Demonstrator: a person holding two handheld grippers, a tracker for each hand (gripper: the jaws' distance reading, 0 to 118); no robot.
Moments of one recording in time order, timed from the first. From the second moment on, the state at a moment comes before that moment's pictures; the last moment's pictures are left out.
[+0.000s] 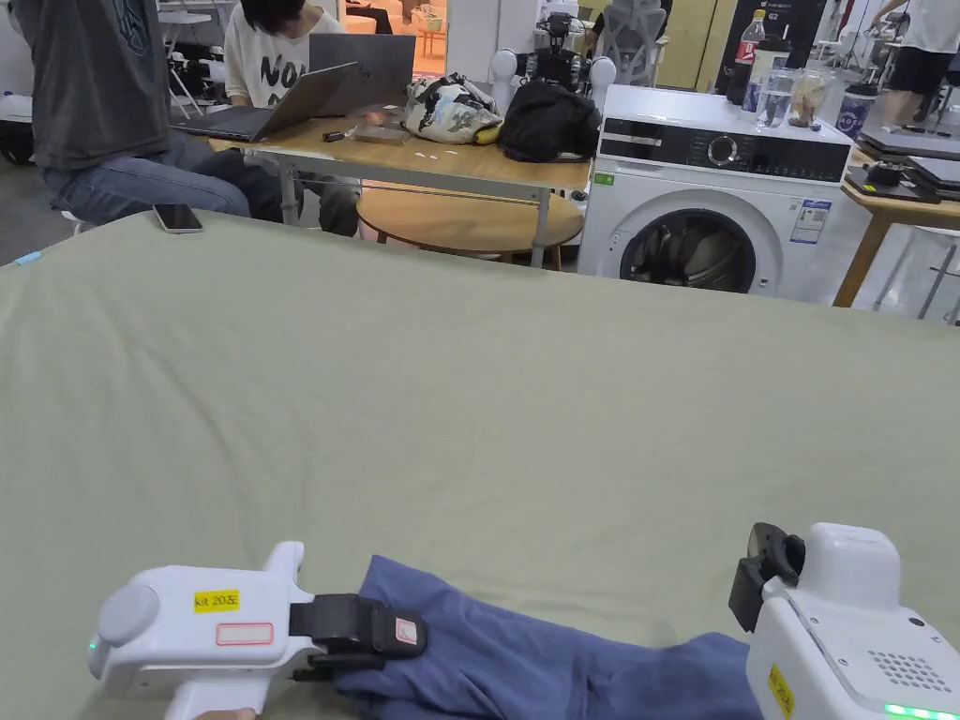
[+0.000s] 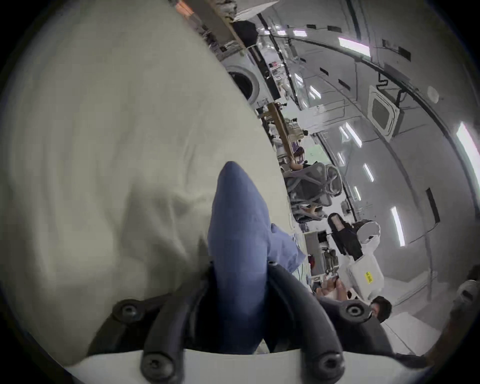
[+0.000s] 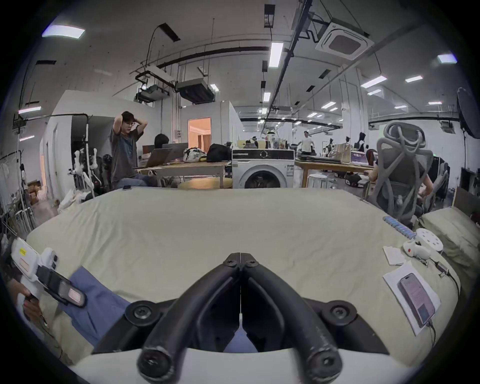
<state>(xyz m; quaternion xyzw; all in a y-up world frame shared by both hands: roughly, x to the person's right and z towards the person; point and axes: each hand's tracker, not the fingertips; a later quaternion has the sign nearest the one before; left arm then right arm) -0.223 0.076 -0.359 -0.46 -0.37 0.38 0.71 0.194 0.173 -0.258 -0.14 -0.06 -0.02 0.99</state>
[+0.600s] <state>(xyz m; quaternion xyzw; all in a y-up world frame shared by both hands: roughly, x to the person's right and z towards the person) -0.250 0.208 -0.334 -0.47 -0.22 0.23 0.82 0.167 0.167 -0.277 -0.15 -0.05 0.01 0.99</state>
